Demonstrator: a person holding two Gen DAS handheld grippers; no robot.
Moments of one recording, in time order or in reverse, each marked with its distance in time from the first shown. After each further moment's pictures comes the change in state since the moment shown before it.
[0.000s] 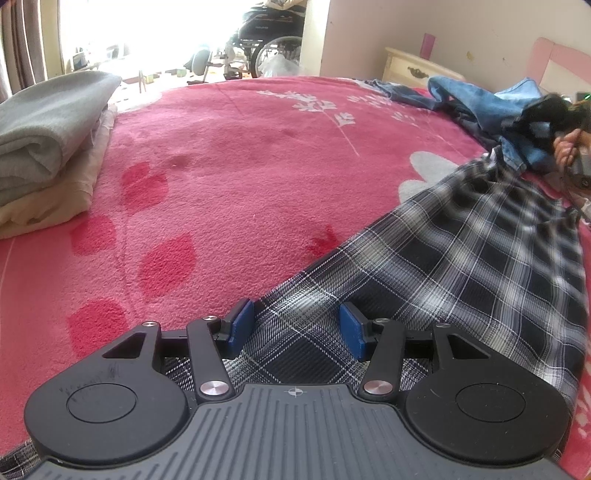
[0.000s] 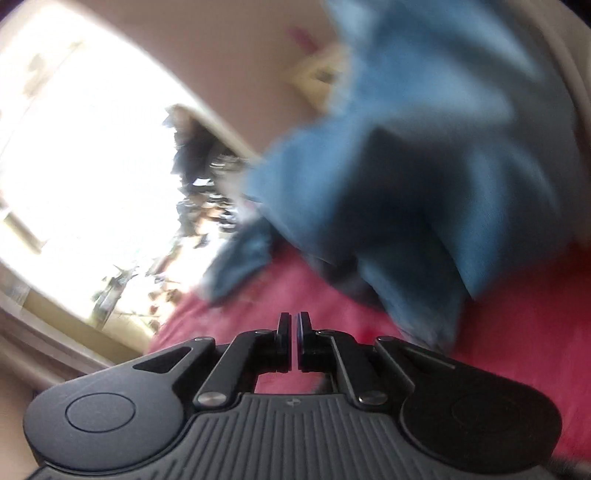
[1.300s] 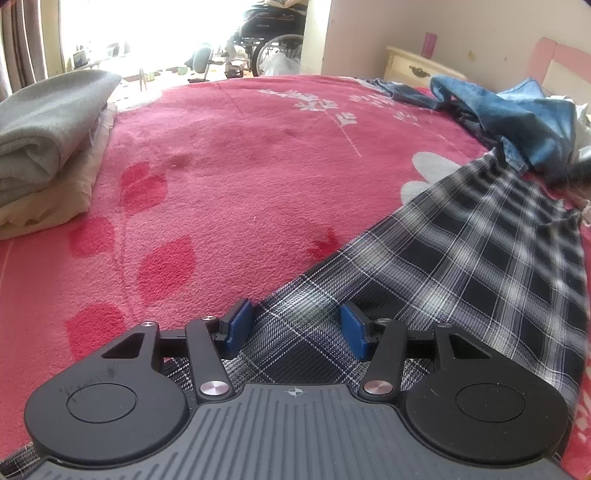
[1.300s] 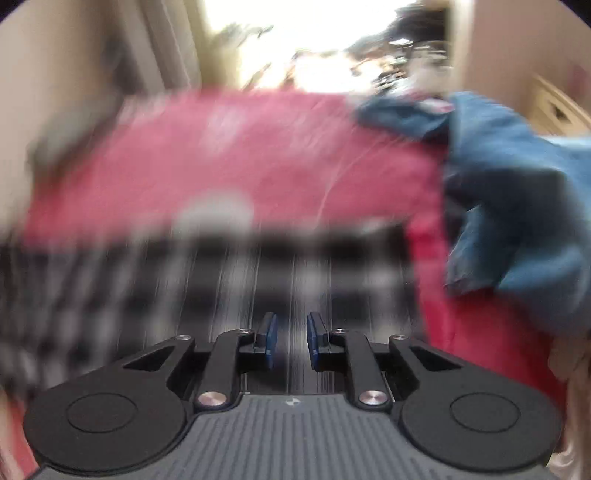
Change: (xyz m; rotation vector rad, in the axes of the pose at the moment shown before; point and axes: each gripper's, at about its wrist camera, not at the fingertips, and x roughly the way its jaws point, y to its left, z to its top) left arm 0.003 -0.001 0.004 -0.008 0.006 0.009; right arm -0.050 0.022 -0.073 -1.002 0.510 0.021
